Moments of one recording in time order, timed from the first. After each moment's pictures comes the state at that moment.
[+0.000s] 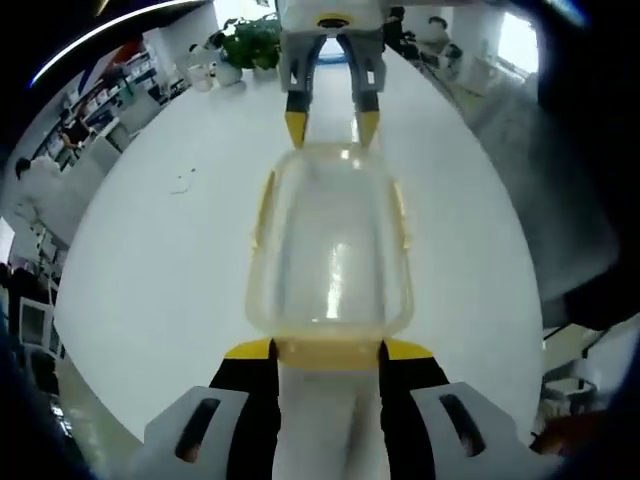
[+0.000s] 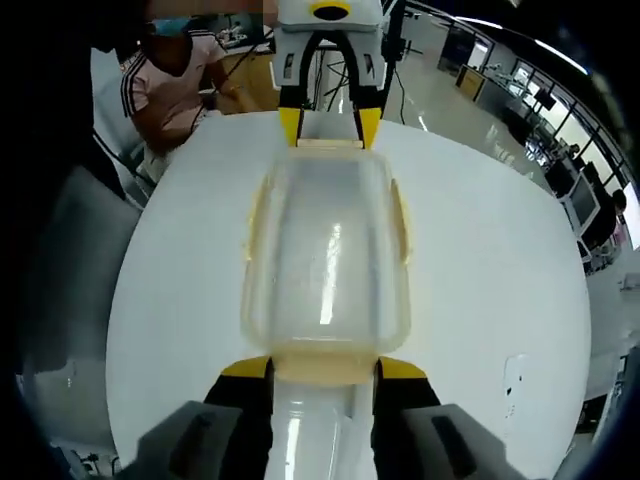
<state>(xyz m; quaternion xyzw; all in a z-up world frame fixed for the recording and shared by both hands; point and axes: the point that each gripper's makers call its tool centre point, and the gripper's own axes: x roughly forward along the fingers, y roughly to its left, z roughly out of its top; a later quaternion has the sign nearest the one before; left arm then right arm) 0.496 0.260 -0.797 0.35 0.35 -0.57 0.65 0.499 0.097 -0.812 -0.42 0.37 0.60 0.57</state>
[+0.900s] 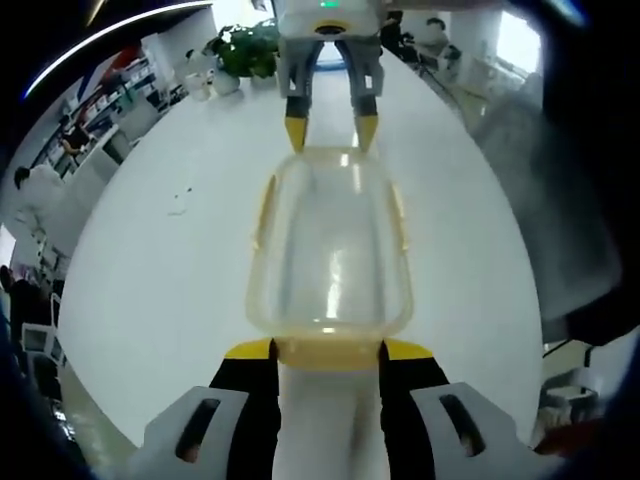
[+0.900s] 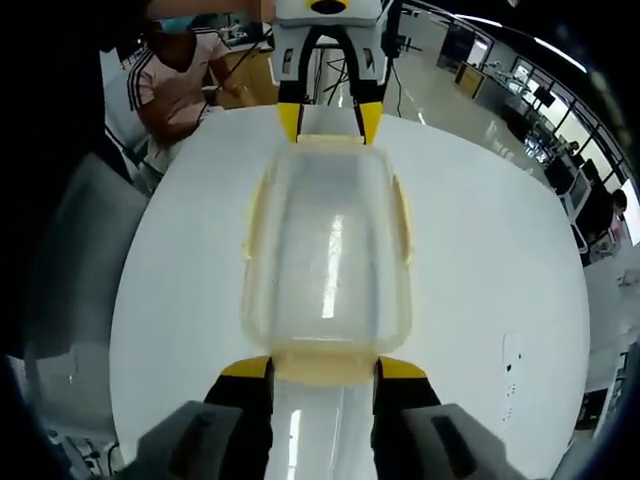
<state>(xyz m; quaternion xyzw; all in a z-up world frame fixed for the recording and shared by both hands) 0.502 0.224 -0.798 0.35 0.34 -0.58 0.65 0.498 0.061 -0.811 -0.42 0.38 0.60 0.57</state>
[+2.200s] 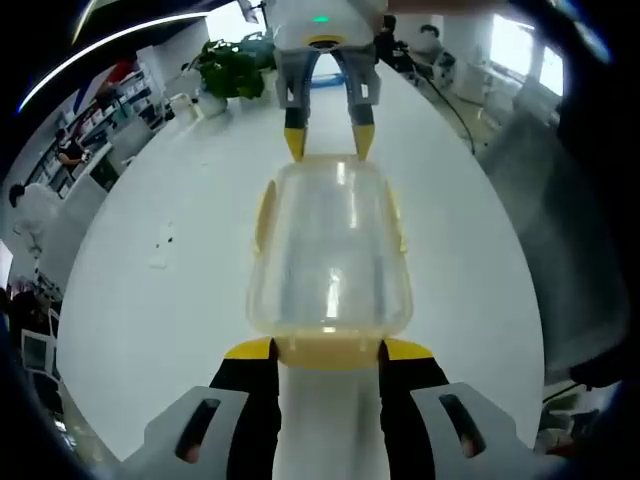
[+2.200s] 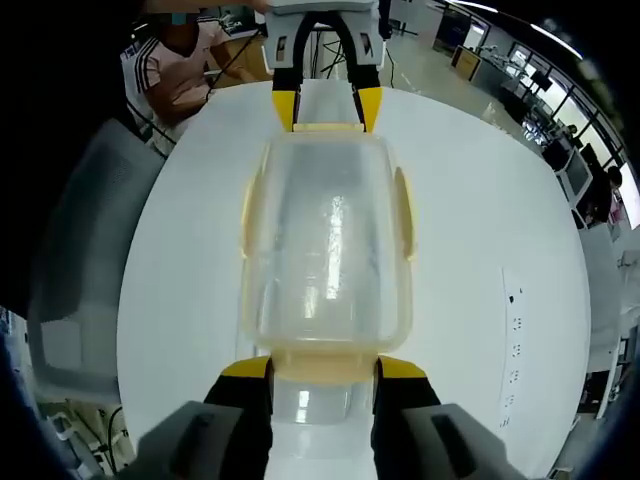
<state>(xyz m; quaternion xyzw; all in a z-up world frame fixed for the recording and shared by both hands) 0.495 0.138 -0.797 0.35 0.32 -0.59 0.66 0.489 -0.027 -0.811 -0.43 0.41 0.58 0.56</state>
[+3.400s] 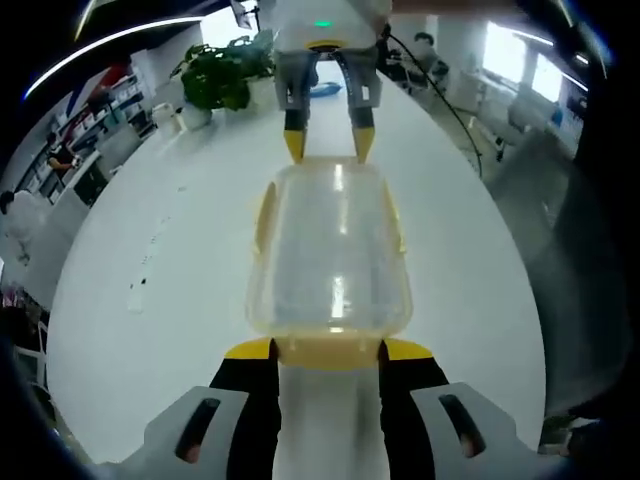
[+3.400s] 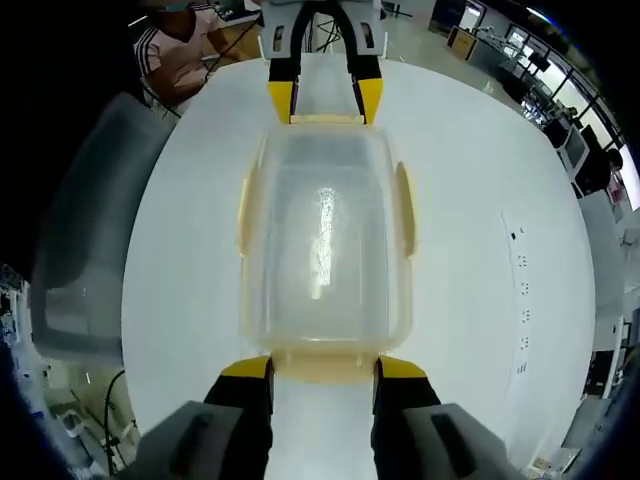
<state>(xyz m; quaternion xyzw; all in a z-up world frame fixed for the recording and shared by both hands) 0.492 0.061 -0.805 0.33 0.31 -0.61 0.65 0.481 -0.103 -0.816 -0.44 0.44 0.55 0.55</state>
